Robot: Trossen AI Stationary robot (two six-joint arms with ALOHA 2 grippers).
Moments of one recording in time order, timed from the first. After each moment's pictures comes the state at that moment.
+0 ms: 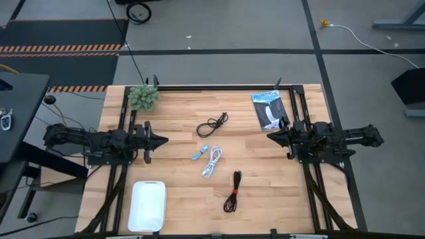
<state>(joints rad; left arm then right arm) -0.15 0.17 0.01 0.12 -0.31 -0.22 0.08 0.01 0.01 0.17 0.10 0.23</state>
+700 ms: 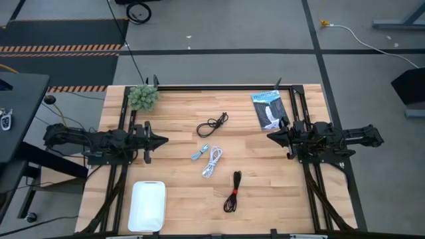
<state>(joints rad) -0.15 0.17 0.01 0.12 -0.31 -0.22 0.08 0.01 0.01 0.17 0.10 0.23</state>
